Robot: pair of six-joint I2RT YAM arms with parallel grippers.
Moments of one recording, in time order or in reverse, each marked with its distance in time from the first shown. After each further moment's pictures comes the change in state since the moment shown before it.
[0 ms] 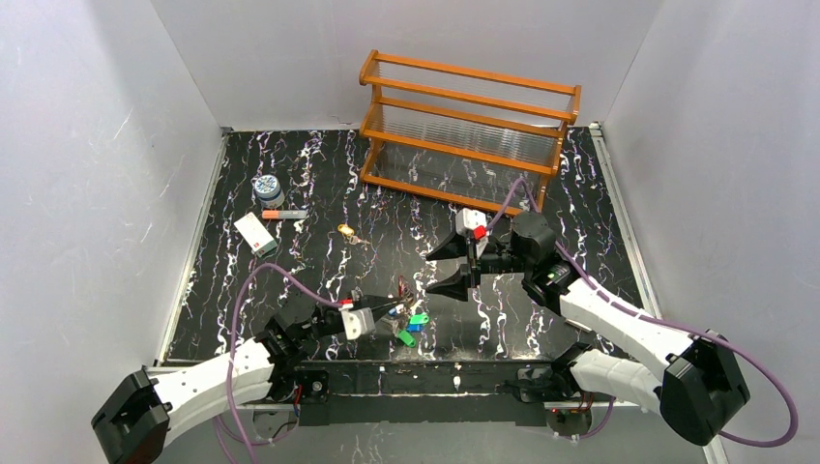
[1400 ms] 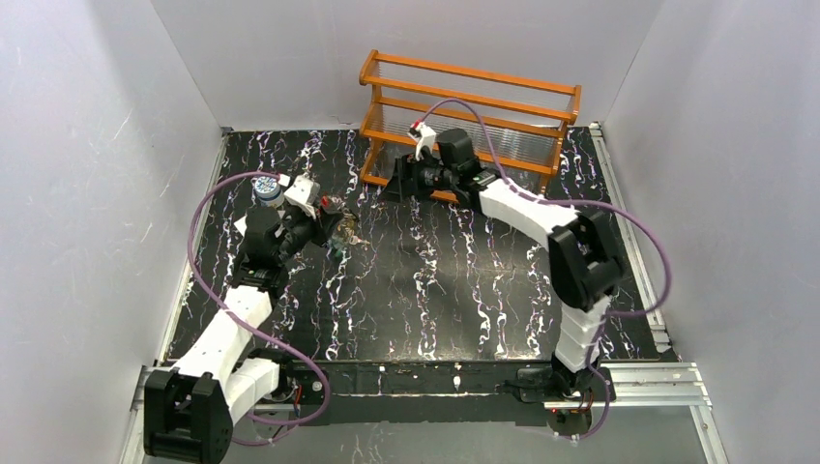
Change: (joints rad) left arm 0.698 0.296 0.473 -0.355 0.002 -0.499; right arm -0.054 0.769 0.790 -0.264 0.347 0.440
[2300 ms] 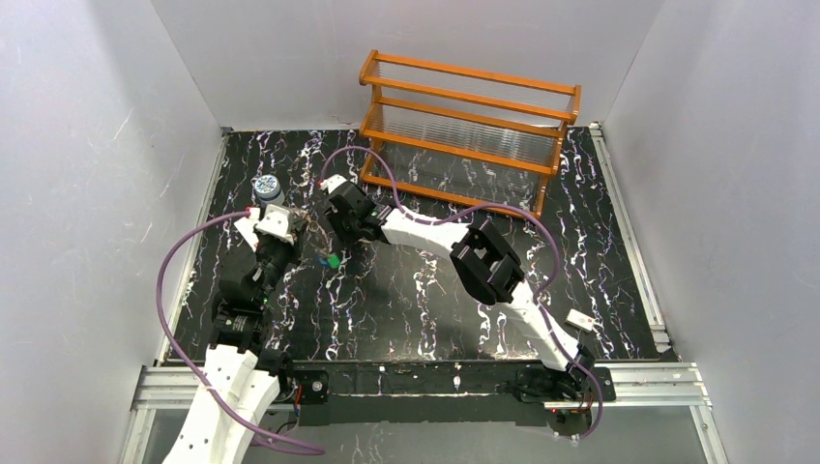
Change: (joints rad) left arm 0.014 -0.475 -0.058 -0.303 -0.300 0.173; right arm 0.361 0.644 0.658 -0.383 0.628 -0.160
